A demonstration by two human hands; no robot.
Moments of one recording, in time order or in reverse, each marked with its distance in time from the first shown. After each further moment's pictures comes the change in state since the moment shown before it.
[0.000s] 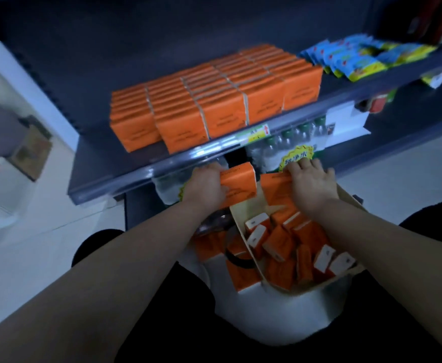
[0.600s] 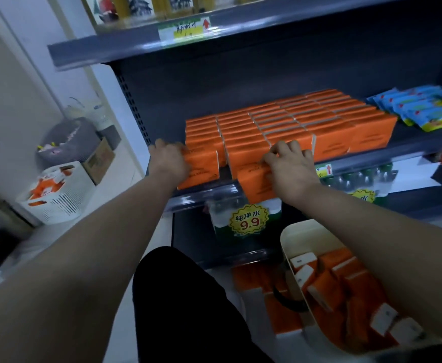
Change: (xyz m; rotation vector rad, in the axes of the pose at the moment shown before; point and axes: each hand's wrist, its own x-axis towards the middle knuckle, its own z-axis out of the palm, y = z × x) left_hand 0.010 -0.148 -0.163 0.226 0.313 -0.379; right_hand 0.049 -0.153 -0.095 0.079 0.275 -0.400
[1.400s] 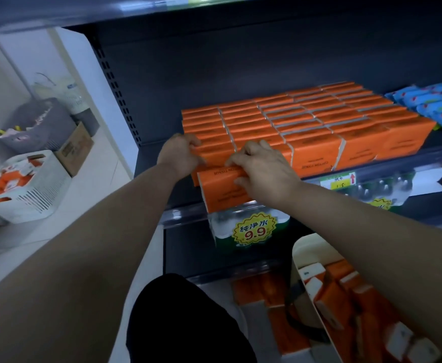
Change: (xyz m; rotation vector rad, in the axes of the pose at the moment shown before) left_hand 0.088 -0.013 0.053 -0.431 -0.140 0.110; right_hand 0.078 -0.056 0.028 0.238 -0.105 -0.179
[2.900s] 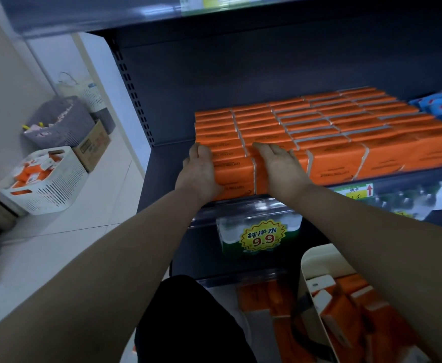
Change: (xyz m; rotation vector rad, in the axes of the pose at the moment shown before) left_hand -0.035 0.014 0.022 0.161 -0.008 0.001; right_hand 0.028 0.038 0.028 0.065 0.022 0.144
